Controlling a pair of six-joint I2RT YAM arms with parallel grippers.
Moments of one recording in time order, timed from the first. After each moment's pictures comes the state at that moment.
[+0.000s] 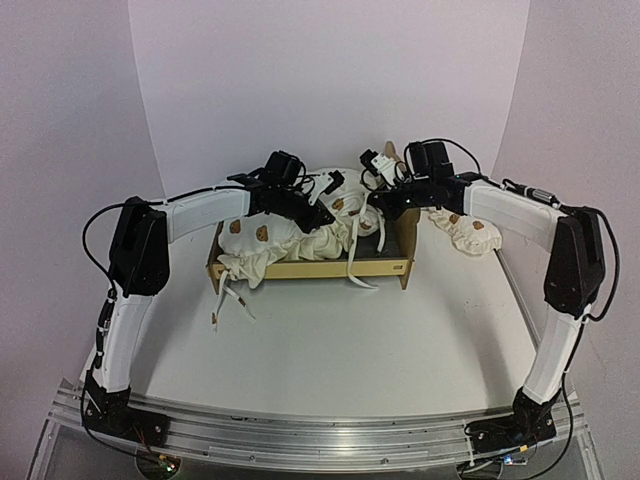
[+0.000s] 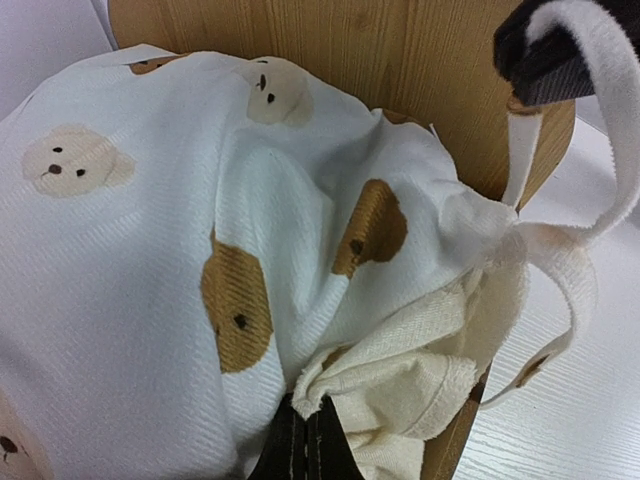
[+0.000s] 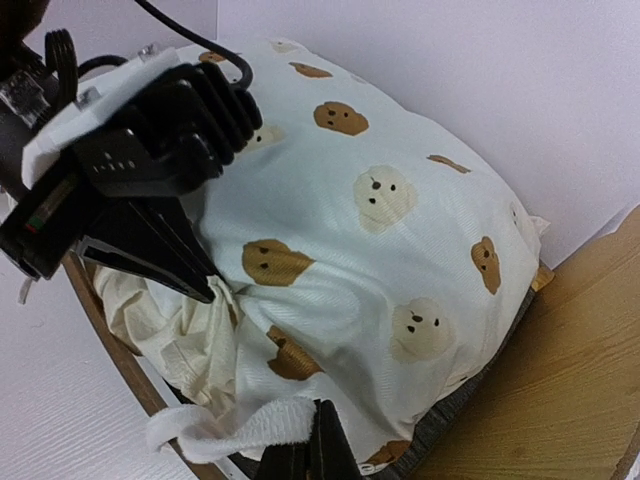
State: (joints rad) left arm -0.66 2.28 2.06 -0.39 0.37 0.27; right arm 0.48 1.88 1.63 -0.30 -0.25 -0.37
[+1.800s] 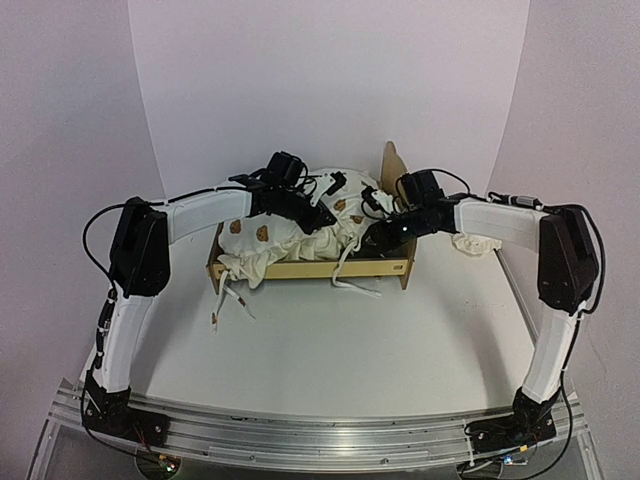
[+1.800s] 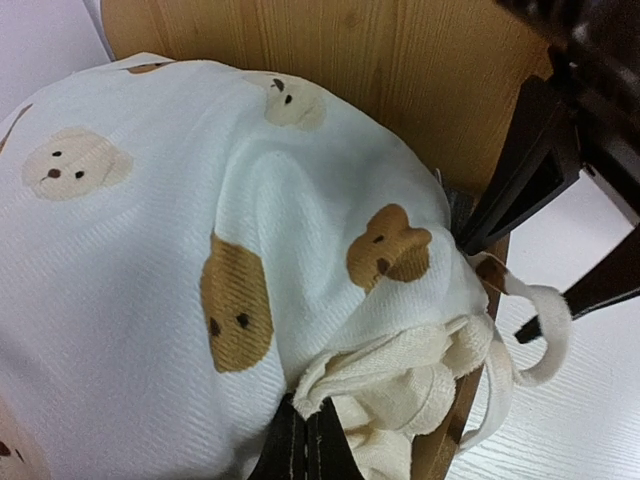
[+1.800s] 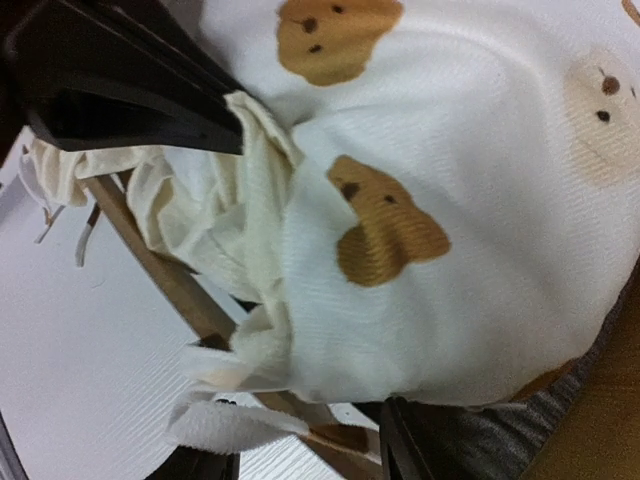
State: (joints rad) left arm -0.67 2.28 2.06 -0.39 0.36 0.27; right arm 0.48 1.92 1.49 -0.36 -0.36 -0.11
